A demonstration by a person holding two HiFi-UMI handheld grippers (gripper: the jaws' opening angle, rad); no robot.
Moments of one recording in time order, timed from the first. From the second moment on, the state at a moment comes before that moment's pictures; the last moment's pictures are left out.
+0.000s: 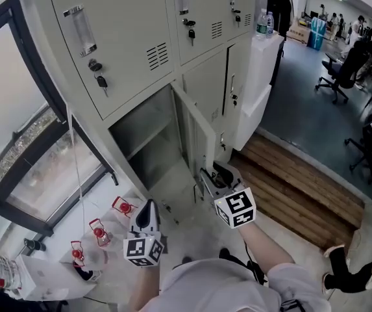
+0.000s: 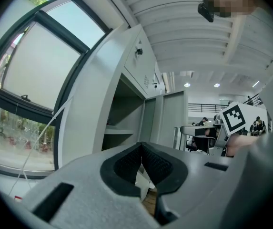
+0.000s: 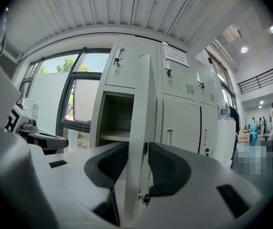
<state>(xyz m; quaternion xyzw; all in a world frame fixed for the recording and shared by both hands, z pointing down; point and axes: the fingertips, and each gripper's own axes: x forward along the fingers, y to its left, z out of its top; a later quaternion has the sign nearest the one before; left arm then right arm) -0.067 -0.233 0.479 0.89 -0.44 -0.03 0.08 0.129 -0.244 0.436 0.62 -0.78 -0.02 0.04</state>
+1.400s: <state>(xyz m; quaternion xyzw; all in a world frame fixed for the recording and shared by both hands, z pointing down) -0.157 -0.229 0.469 0.83 -0.55 -0.03 0.06 0.021 -0.264 0.432 0.51 -0.86 -0.03 0.03</state>
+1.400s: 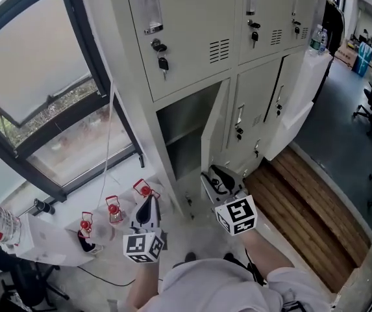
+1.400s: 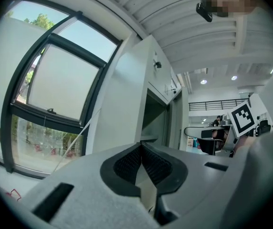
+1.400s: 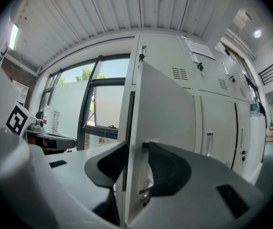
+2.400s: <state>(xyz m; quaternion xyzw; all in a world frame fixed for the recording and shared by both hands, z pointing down) -0.225 -0.231 0.472 0.78 -0.62 -0.04 0.06 -0.046 -0.307 0.433 0.45 -0.89 -0.03 0.02</state>
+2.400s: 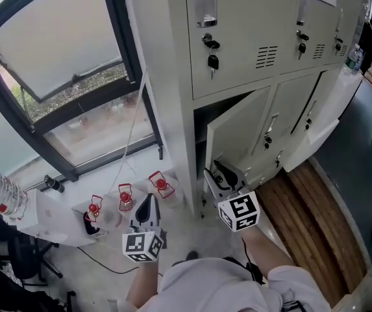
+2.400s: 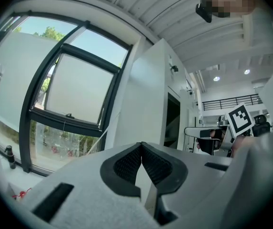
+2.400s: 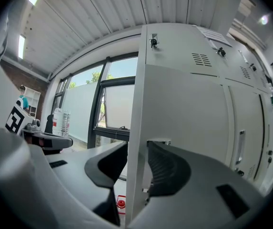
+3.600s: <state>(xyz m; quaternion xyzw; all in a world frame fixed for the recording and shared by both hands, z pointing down) -0.265 -0.277 0.474 0.78 -0.62 -0.05 0.06 -0.096 -0.360 0.436 0.45 -0.89 -0.03 0.03</state>
